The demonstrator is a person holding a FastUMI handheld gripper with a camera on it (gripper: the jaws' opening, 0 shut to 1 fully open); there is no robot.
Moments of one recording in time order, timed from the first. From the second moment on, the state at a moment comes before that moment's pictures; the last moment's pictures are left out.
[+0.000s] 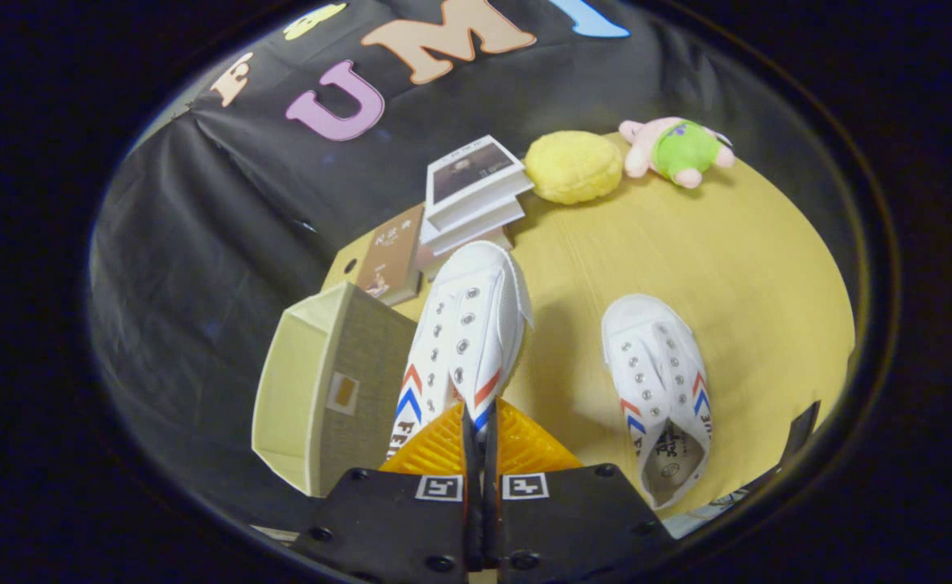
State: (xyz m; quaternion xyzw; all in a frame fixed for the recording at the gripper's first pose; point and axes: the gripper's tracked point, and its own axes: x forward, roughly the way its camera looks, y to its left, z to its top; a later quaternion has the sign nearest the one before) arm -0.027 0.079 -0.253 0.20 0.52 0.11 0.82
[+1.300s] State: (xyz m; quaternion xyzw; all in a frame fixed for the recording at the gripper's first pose) arm -0.058 0.307 -0.263 0.16 0.57 0.19 0.79
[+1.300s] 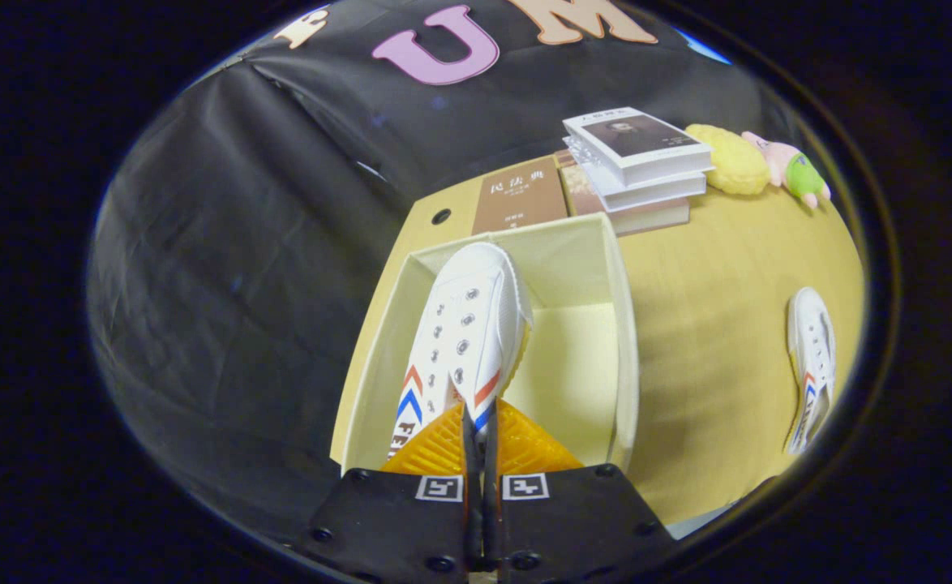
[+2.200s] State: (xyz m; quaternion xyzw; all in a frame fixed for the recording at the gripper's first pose) arm -0.060 0.349 -0.274 0.14 0.59 0.21 0.76
